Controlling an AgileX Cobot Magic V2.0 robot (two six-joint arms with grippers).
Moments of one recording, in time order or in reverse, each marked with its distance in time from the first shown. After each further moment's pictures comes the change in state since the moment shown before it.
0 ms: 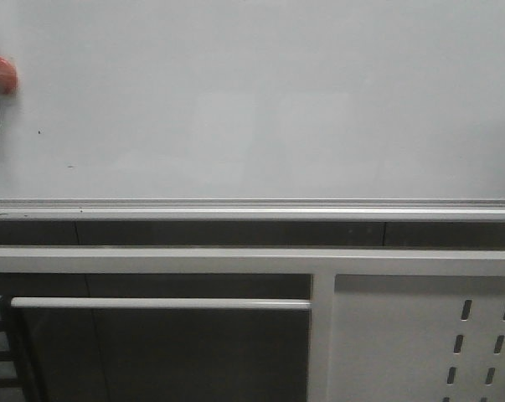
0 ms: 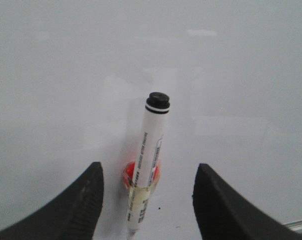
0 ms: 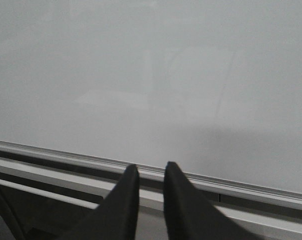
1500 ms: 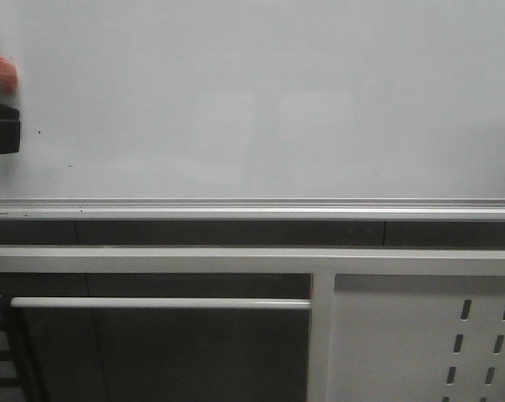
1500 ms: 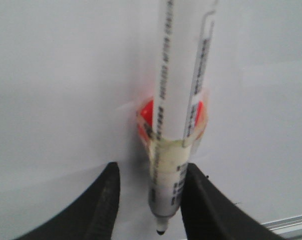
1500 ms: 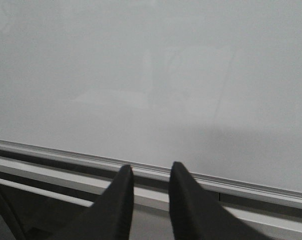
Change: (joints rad) left arm -0.002 0.475 0.000 0.021 -0.343 0.000; right arm 0.000 0.000 0.000 0.000 0.002 0.000
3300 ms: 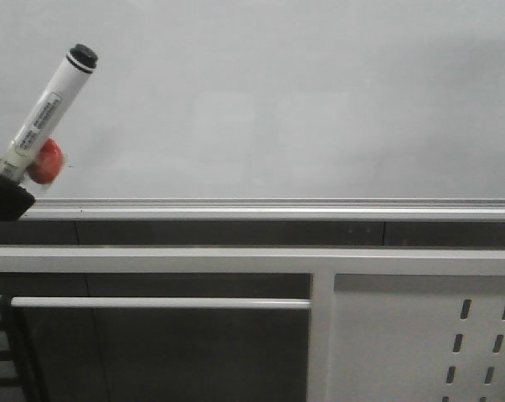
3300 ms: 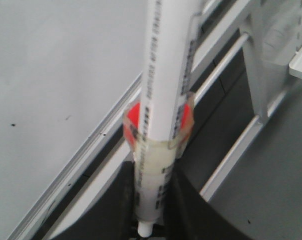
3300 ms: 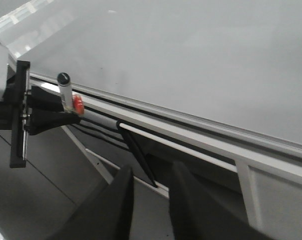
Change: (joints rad) left arm -0.137 -0.278 -0.089 0.502 0.809 0.100; right arm 0.387 0.338 -0.288 0.234 0.143 0.002
